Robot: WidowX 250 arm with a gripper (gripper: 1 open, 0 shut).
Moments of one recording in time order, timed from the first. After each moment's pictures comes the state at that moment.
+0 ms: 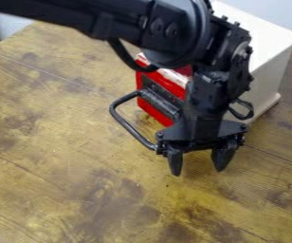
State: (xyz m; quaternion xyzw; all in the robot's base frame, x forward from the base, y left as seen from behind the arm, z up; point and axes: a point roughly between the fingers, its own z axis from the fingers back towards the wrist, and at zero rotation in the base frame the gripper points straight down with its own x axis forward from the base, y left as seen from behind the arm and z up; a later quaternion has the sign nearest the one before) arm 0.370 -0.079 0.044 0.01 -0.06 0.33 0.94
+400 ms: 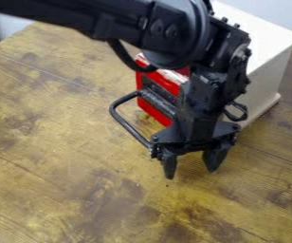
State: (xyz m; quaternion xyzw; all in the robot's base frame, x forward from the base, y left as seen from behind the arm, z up) arm 0.364 -0.074 0.044 0.03 -0.04 0.37 0.93
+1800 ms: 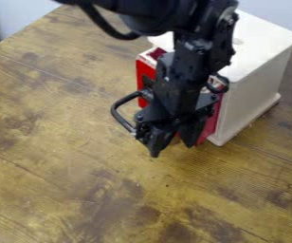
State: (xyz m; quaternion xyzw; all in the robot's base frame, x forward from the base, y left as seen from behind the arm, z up) arm 0.365 -0.047 0.071 0.06 -0.05 0.48 0.87
